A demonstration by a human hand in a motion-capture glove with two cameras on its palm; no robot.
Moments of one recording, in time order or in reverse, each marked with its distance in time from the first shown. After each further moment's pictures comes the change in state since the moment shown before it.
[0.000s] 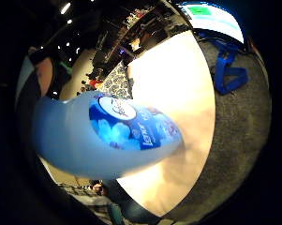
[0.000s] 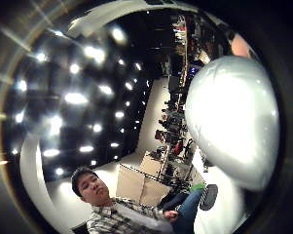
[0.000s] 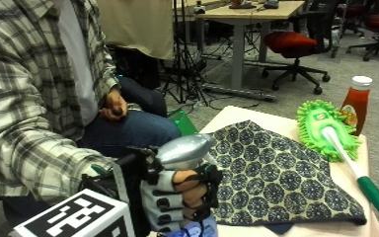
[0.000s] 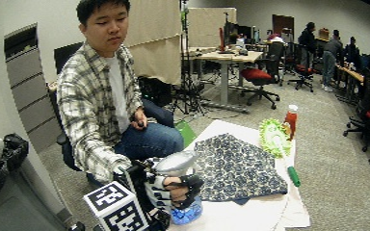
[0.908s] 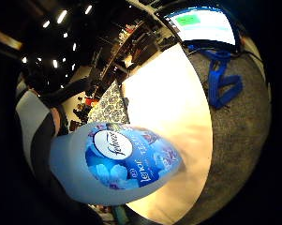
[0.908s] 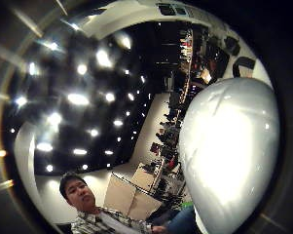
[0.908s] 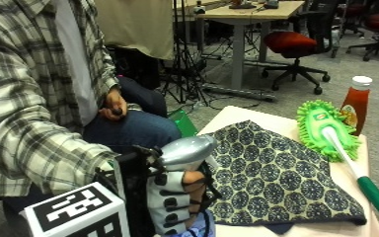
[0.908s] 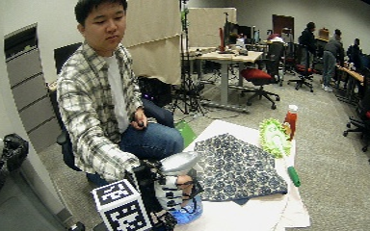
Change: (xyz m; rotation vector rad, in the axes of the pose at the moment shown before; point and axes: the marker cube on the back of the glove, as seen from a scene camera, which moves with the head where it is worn) arm -0.003 -0.006 -0.004 0.225 0.060 -0.022
